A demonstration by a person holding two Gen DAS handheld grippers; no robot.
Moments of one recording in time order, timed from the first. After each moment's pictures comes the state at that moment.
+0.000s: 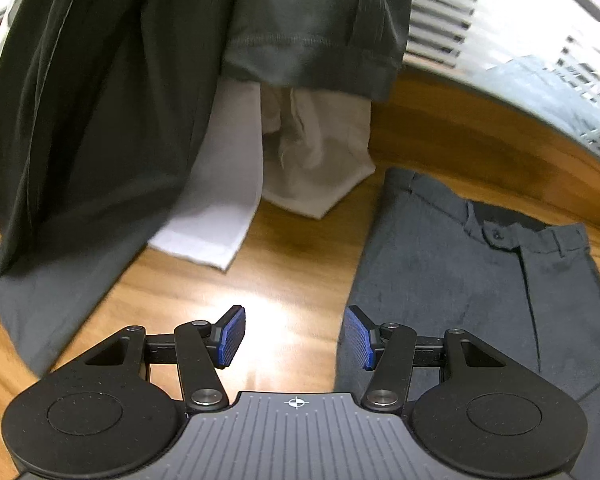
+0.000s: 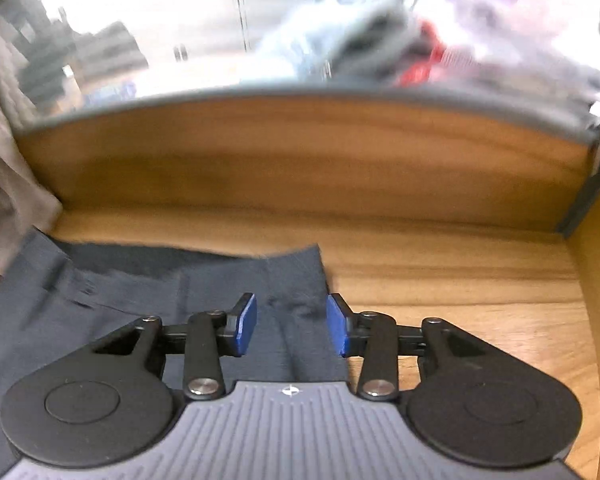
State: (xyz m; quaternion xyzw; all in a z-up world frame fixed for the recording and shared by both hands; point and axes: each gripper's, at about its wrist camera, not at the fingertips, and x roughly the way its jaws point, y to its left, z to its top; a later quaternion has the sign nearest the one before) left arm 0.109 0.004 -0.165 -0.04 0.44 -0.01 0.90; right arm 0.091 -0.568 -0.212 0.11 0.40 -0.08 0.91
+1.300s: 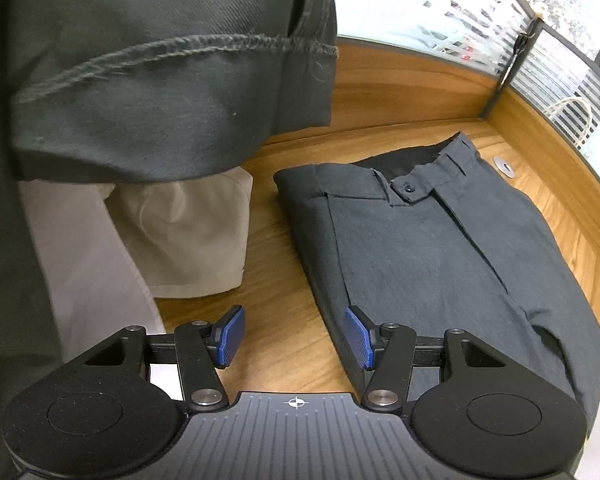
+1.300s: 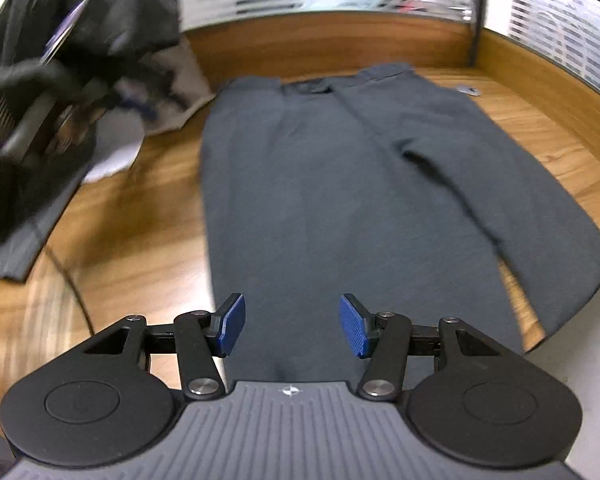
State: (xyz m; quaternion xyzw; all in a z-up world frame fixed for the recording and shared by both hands) left arm 0.231 0.024 -0.198 0.05 0.46 -0.34 0.81; right arm -0.114 -0.017 -0.240 0.17 0.39 -0.27 0.86
